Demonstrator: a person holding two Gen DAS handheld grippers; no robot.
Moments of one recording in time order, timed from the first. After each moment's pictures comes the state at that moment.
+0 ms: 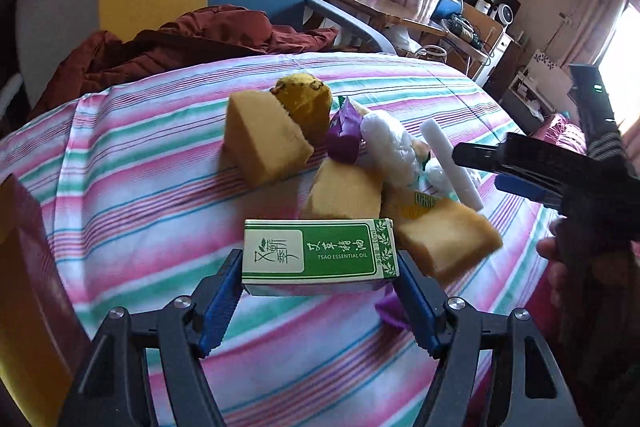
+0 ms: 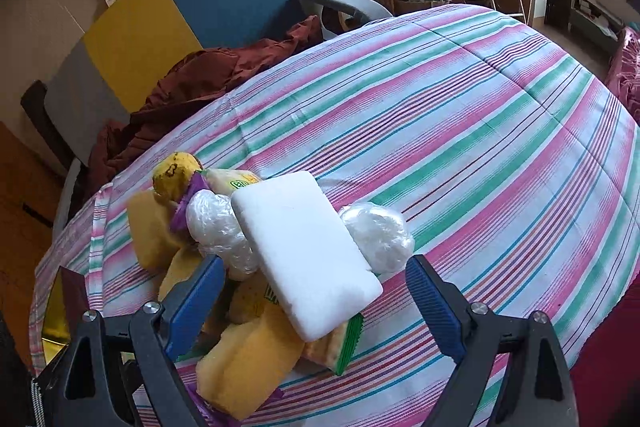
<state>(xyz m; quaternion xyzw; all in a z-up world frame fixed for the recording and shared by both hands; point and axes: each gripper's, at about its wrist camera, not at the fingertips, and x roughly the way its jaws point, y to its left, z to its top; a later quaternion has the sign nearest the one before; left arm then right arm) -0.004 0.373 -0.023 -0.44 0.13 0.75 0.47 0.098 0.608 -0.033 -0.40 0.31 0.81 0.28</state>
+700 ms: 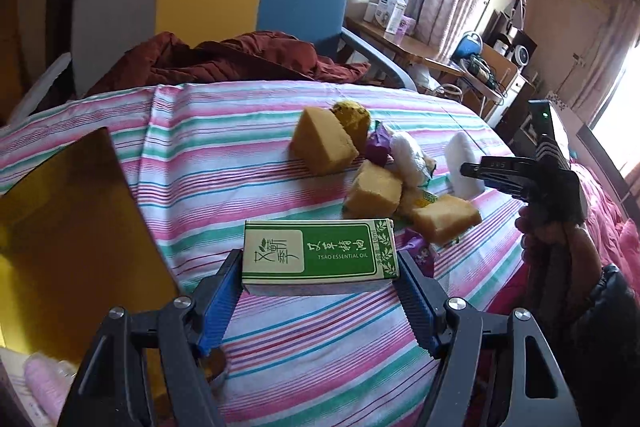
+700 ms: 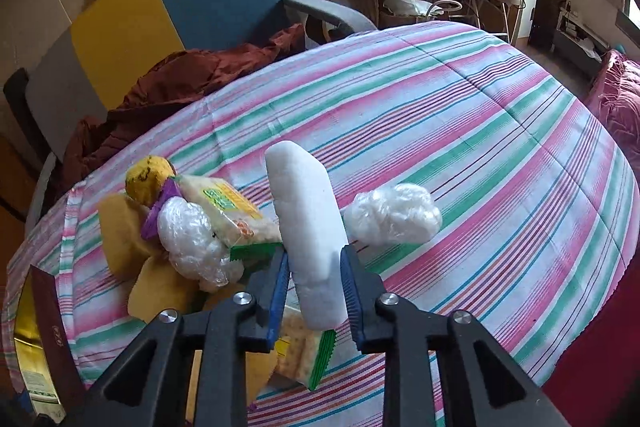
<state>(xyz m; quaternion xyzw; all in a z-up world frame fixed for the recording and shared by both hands) 0.003 0.269 0.015 -0.42 0.07 0.79 0.43 0.101 0.613 -0.026 -0.40 0.28 0.81 0.32</state>
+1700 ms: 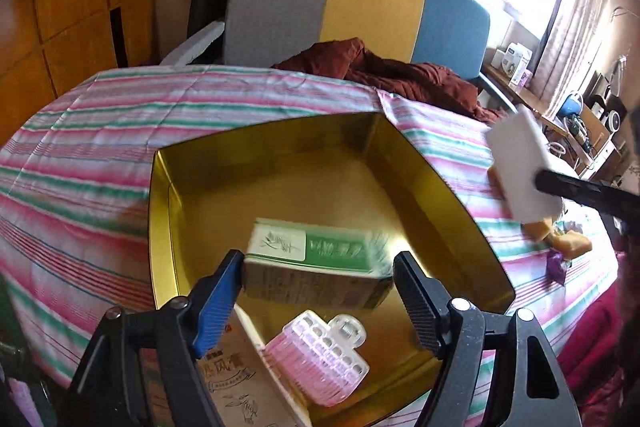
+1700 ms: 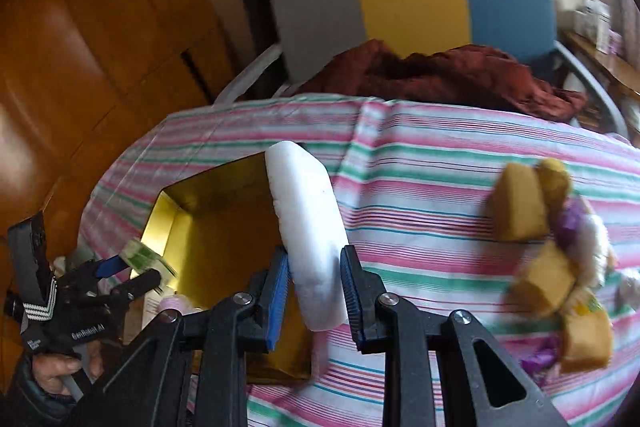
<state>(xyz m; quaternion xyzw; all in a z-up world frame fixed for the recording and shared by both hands) -0.081 0.060 -0.004 -0.43 0.03 0.87 0.26 -0.031 0.328 0.033 -0.42 0.13 0.90 -0.04</state>
